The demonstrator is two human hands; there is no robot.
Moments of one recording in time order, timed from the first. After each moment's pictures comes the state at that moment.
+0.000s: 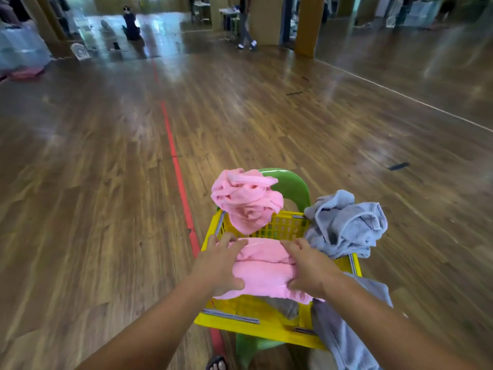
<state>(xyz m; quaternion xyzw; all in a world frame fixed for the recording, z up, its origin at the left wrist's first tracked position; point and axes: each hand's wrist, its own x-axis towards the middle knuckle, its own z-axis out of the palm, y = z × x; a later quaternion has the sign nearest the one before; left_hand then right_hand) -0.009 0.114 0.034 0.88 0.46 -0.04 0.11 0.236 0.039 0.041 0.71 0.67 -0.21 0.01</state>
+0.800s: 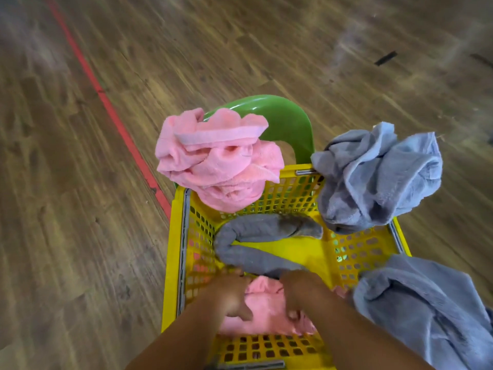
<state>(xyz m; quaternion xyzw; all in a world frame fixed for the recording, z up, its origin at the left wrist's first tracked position) 0.035 0.191 -0.194 0.81 0.32 -0.39 0.30 0.202 0.106 -0.180 0.70 0.50 -0.42 0.28</state>
